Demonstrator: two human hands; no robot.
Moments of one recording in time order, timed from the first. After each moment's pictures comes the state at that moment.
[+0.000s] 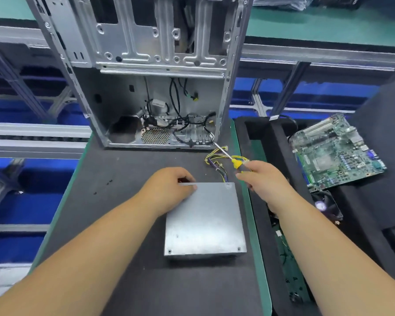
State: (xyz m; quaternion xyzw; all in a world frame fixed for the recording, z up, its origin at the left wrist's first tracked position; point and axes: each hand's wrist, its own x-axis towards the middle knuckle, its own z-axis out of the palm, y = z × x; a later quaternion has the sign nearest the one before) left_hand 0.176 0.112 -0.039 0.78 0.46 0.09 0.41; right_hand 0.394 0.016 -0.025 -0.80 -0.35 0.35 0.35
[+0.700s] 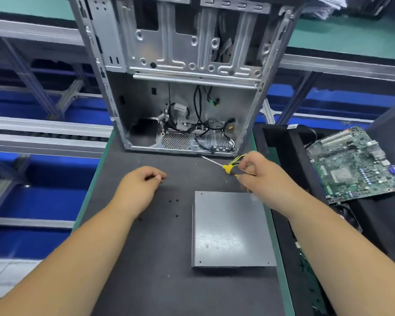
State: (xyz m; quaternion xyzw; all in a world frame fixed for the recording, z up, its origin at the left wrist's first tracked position) left_hand 0.086 0.159 -0.053 0.64 0.57 0.23 0.47; right_hand 0.346 0.051 0.011 -0.77 -0.49 0.31 0.24
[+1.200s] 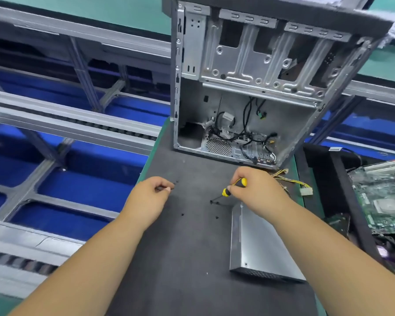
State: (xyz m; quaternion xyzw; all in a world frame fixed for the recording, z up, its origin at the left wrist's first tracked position) left_hand -0.003 0.145 -0.061 0.60 0.64 0.24 0.42; right_hand 0.242 0.096 0.001 -0.76 -0.58 0.24 0.14
